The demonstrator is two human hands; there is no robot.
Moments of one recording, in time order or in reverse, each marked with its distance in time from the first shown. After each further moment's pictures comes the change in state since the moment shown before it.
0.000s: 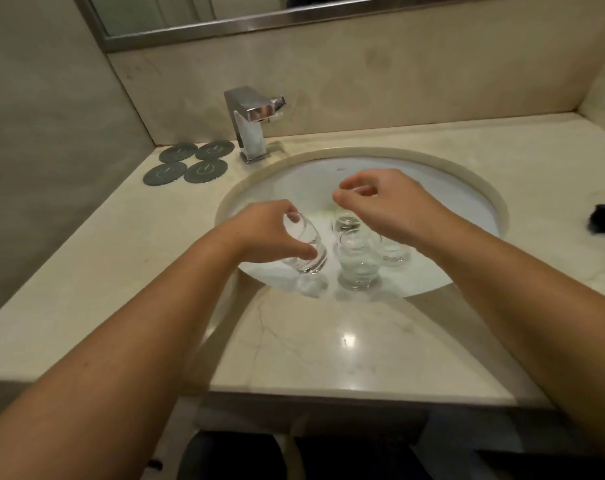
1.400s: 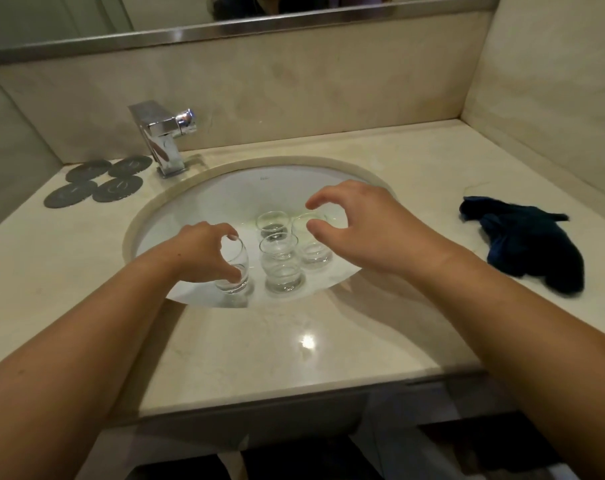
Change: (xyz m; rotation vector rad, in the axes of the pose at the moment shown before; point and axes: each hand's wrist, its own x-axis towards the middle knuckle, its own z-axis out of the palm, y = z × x) left_hand 0.021 0.016 0.030 0.216 -0.077 0.019; right_hand -0.061 0.040 -0.065 -0.337 0.059 -0.193
